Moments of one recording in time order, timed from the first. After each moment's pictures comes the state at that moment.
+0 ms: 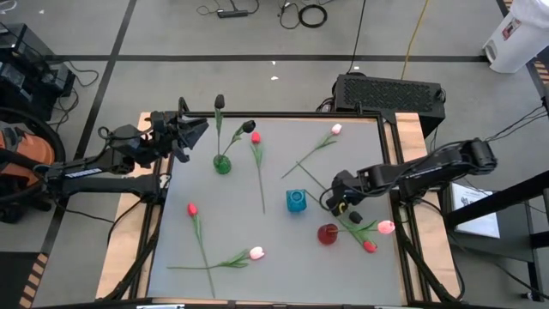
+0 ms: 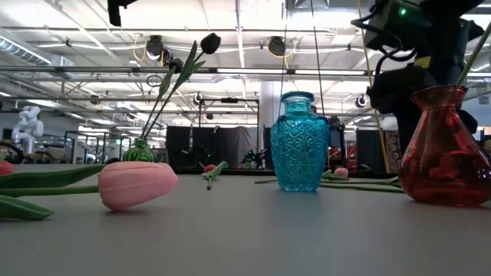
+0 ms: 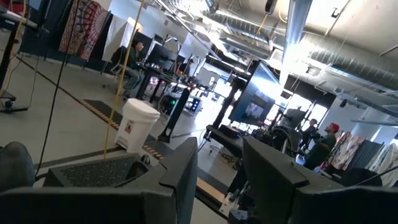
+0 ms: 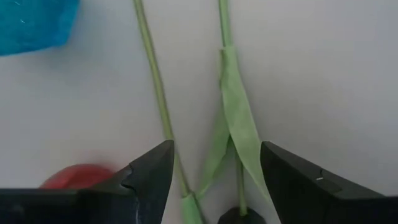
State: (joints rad) left arm 0.19 0.57 0.67 0.12 -0.24 -0.41; right arm 0.11 1.26 0.64 -0.65 0.00 1.13
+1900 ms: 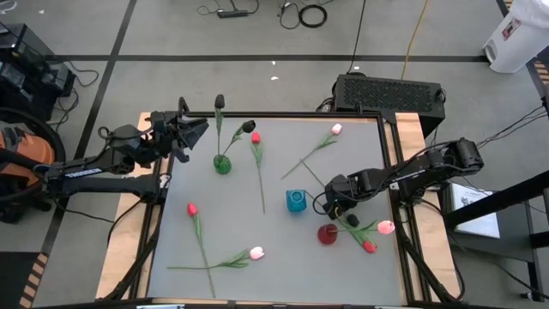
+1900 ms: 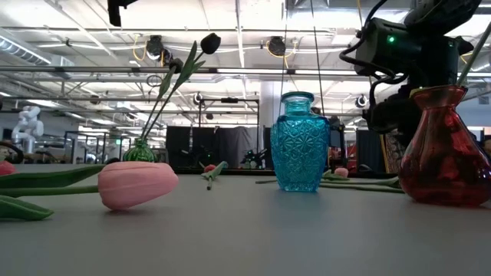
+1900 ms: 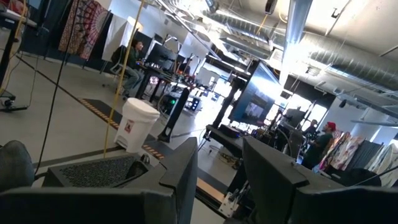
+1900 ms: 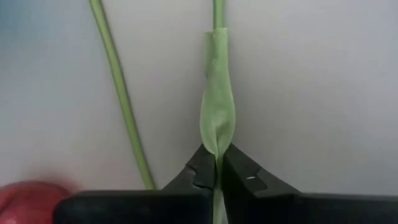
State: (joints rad) left arm 0.19 0.57 0.67 0.12 -0.24 -0.41; right arm 0.11 1.42 0.64 -0.61 -0.03 1.10
